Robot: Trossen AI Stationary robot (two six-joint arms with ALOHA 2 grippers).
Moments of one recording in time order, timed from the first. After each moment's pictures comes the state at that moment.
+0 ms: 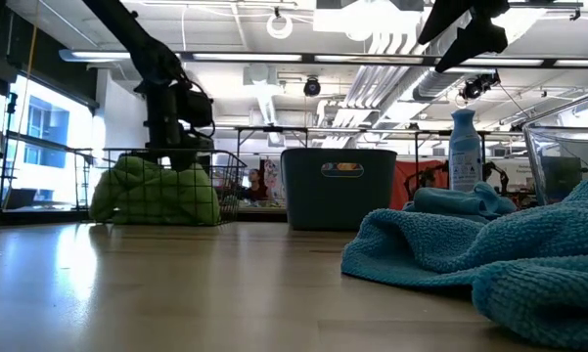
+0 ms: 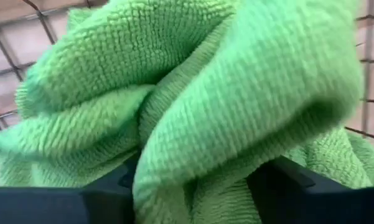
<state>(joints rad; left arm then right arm) 0.92 1.70 1.13 -0.87 0.10 -0.38 0.01 1.02 1.10 -0.90 0.33 0.66</state>
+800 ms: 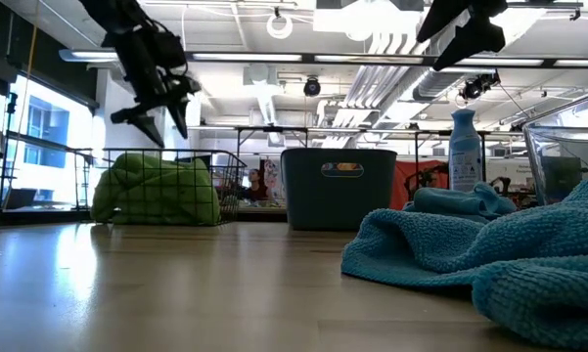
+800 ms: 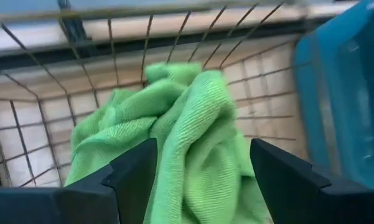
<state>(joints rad) 1.01 1.36 1.13 -0.83 0.15 -0.41 0.01 1.02 1.10 -0.88 0.33 0.65</state>
